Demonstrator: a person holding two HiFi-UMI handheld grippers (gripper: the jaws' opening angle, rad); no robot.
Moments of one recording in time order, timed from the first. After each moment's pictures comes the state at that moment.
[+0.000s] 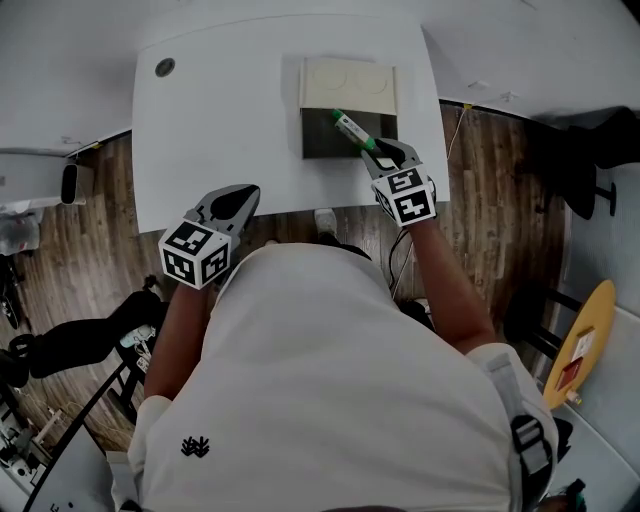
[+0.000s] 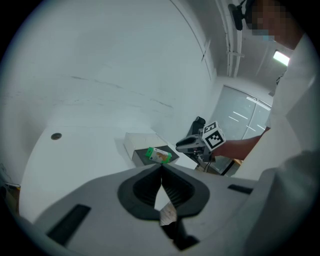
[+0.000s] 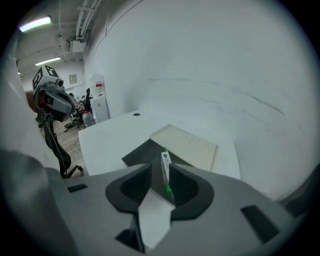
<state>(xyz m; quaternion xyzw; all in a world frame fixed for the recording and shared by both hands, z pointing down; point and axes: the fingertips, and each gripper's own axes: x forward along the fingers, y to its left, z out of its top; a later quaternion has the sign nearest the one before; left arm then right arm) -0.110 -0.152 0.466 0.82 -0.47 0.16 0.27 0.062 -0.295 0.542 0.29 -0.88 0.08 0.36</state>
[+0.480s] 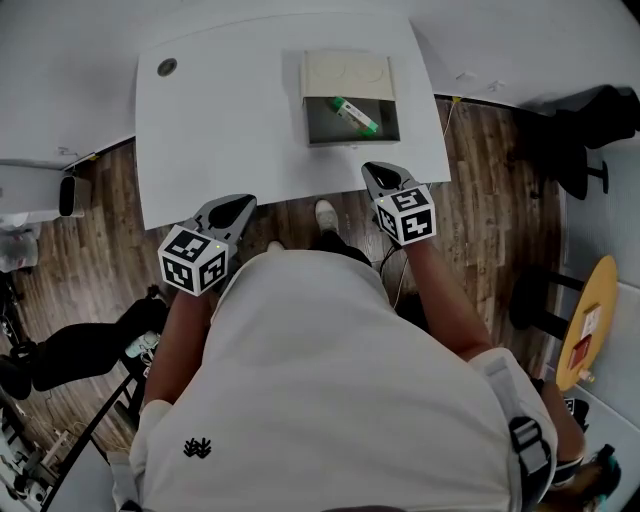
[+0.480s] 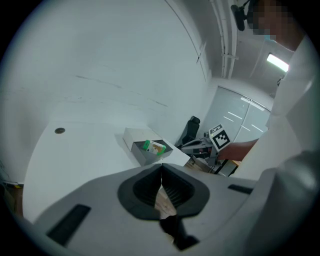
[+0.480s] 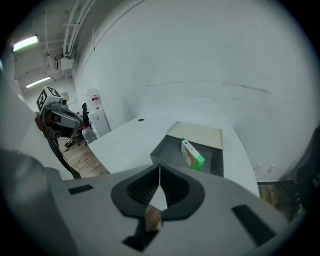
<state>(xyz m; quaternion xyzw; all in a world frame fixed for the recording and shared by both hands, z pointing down) -0.130 -0.091 0.470 0.84 -0.45 0.15 0.27 0.060 -0.201 0.536 0.32 -0.88 0.16 0.30</state>
